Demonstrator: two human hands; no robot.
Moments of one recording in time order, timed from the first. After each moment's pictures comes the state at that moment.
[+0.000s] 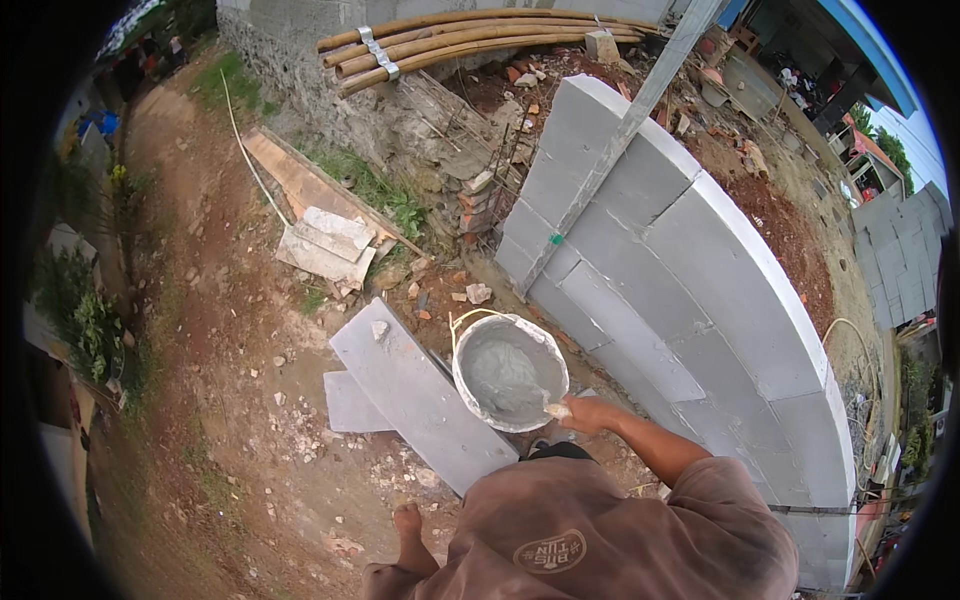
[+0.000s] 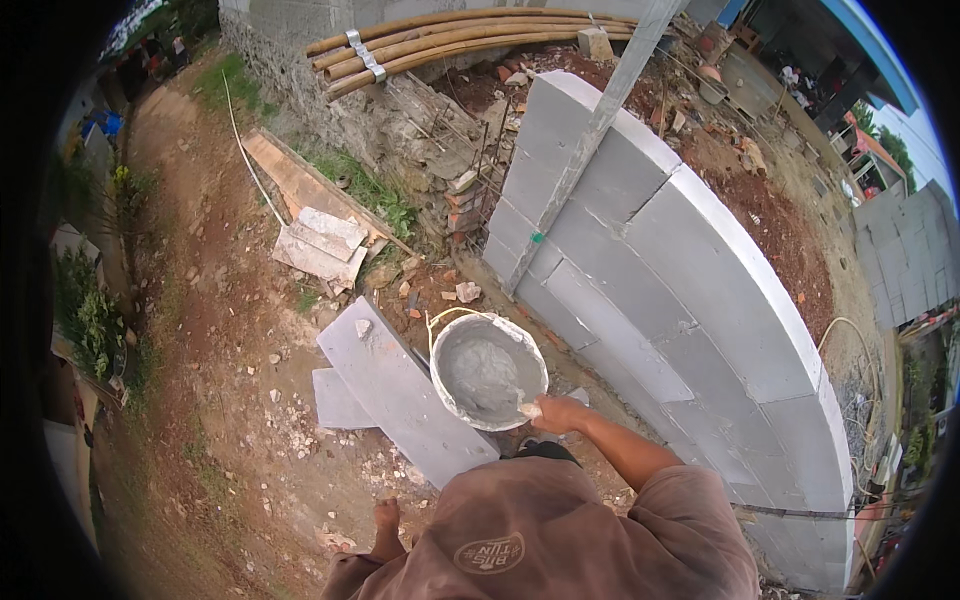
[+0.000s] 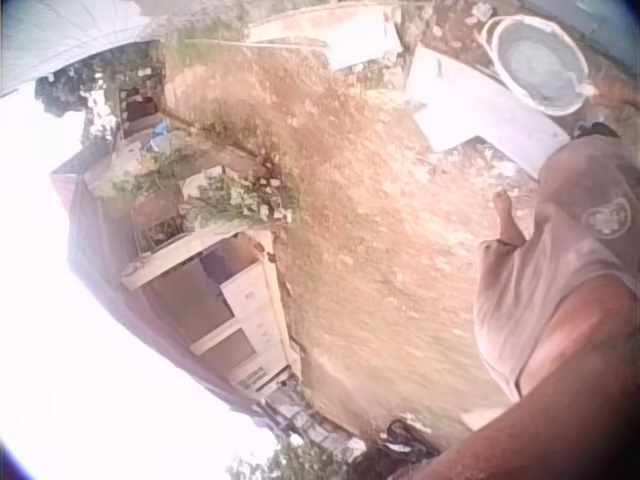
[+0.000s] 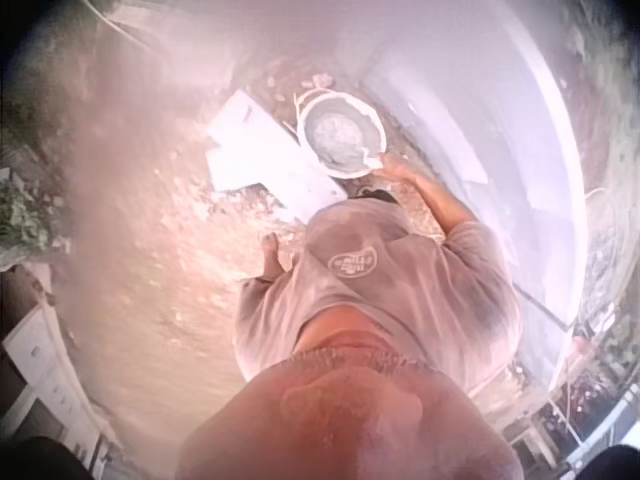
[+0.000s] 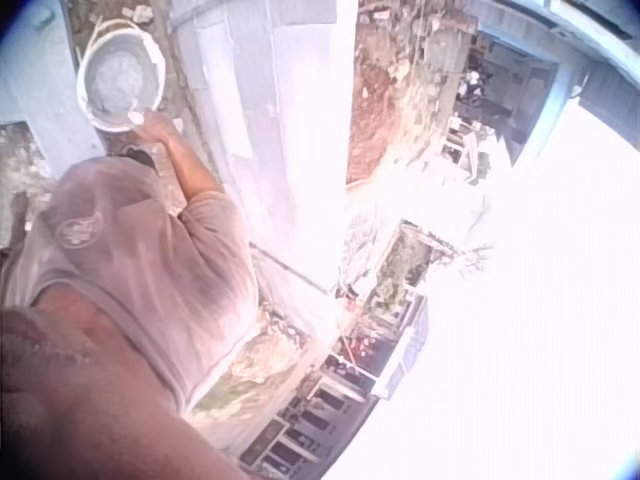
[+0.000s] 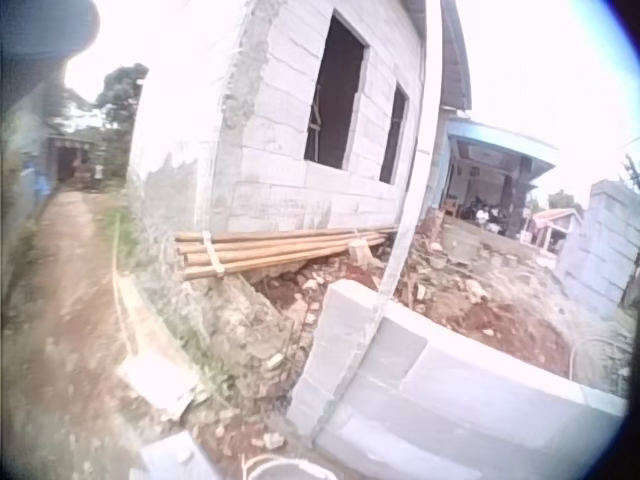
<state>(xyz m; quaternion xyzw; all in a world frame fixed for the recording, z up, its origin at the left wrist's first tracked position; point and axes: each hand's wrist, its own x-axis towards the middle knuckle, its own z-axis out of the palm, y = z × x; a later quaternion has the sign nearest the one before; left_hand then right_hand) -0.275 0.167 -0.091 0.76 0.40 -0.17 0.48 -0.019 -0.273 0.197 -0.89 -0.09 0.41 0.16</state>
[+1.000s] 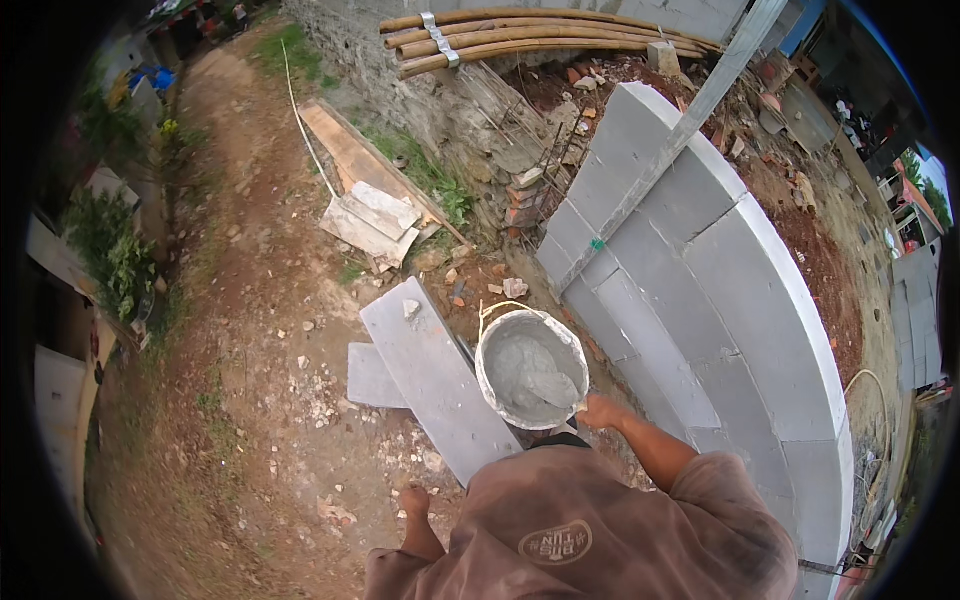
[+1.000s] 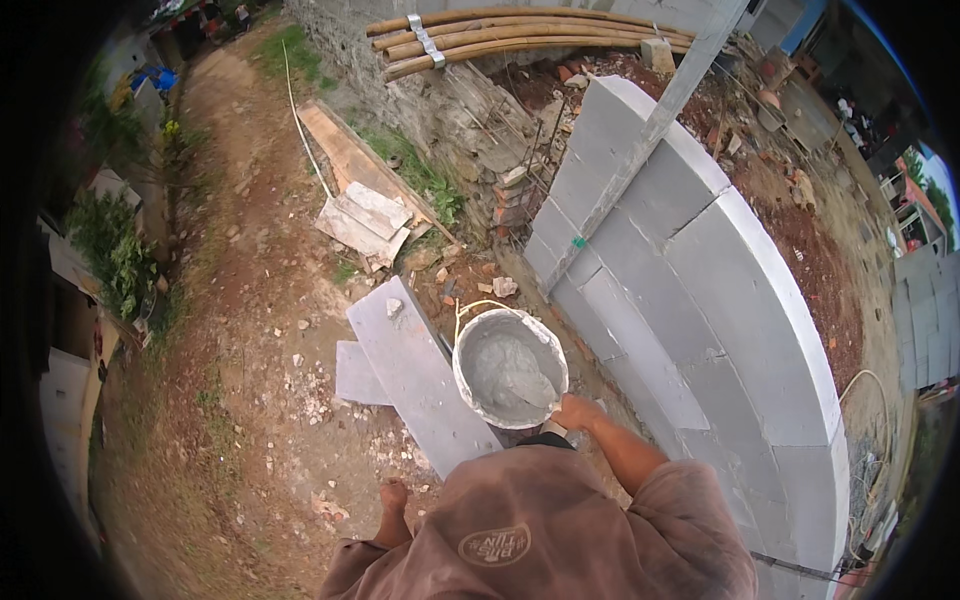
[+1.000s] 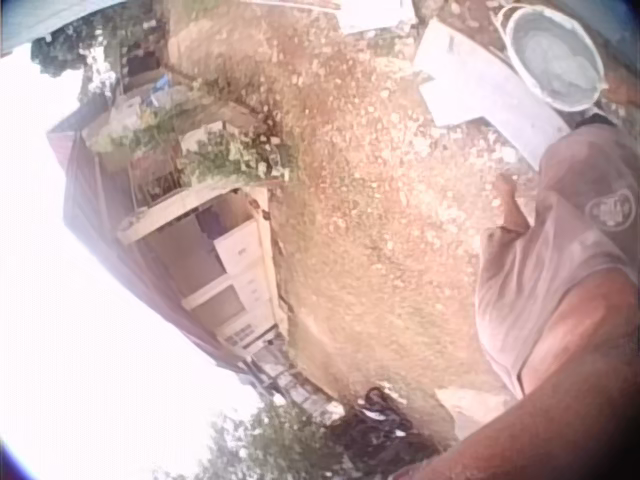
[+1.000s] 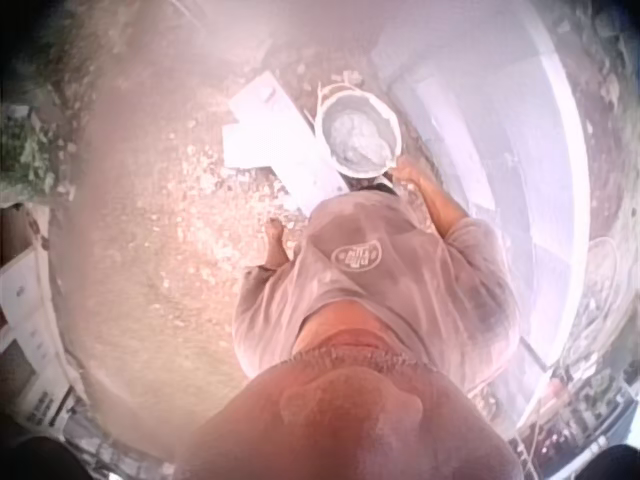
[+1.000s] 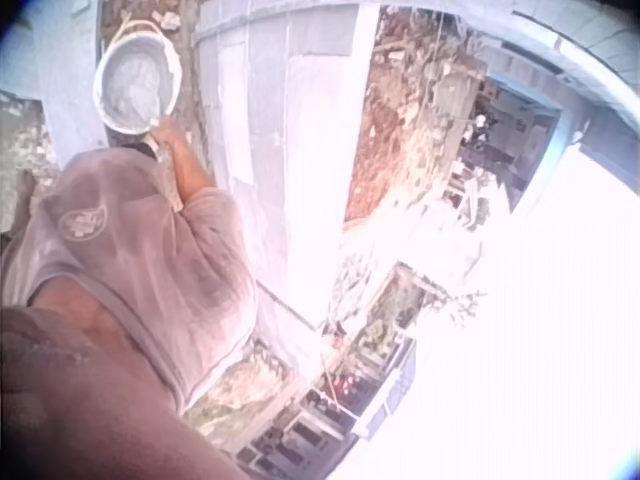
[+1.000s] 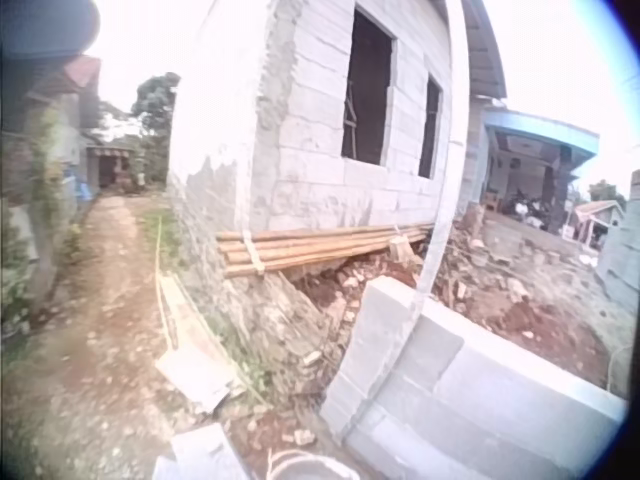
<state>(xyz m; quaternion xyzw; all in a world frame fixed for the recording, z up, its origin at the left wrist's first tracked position) -0.284 0.141 -0.106 0.78 0.44 -0.09 0.43 -0.005 -0.300 0.143 -0.89 -0.02 0.43 0.14</state>
